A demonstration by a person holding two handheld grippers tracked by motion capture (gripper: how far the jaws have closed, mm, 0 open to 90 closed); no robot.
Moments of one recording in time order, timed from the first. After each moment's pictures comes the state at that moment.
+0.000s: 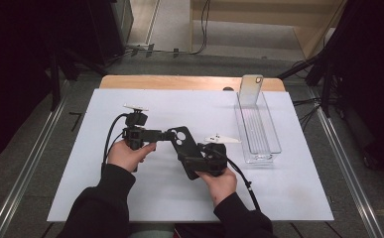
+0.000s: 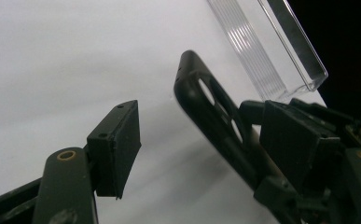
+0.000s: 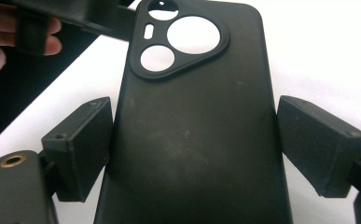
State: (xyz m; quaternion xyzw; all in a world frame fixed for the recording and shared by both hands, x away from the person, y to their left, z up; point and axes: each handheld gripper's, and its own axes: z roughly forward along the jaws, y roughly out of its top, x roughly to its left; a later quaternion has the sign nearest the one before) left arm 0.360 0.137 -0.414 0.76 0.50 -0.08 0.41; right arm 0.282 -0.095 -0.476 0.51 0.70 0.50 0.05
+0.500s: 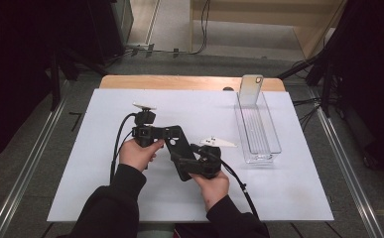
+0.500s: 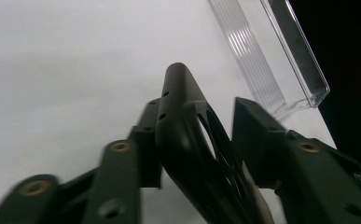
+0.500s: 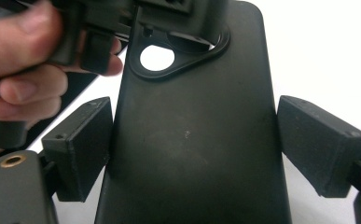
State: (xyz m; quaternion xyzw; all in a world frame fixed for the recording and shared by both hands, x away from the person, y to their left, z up) left arm 0.369 0.121 -0.423 0.74 0.52 -0.10 0.41; right arm 0.277 -0.080 -0.478 0.50 0.67 0.54 0.04
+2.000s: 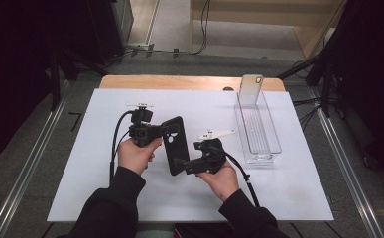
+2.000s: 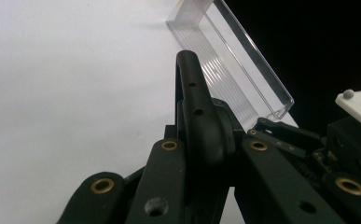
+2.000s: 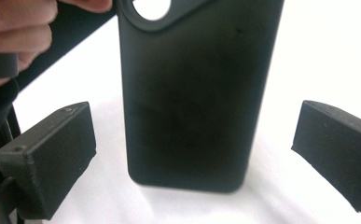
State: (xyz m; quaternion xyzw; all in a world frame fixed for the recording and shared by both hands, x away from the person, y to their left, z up) left arm 0.354 0.122 -0.403 0.75 0.46 -0.06 0.48; right arm 0.293 -0.097 -0.460 0.41 0.78 0.47 0.01
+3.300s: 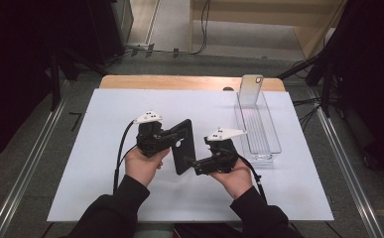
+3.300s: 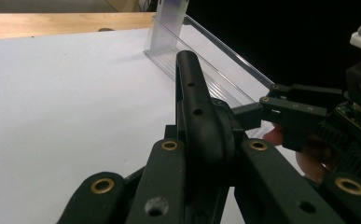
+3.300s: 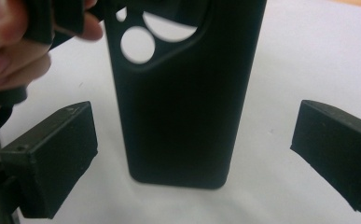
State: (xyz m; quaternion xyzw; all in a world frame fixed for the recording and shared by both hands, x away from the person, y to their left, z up) left arm 0.319 0.102 -0.403 0.76 0.38 0.02 0.52; right arm 0.281 -0.116 -0.436 0.39 0.79 0.47 0.09
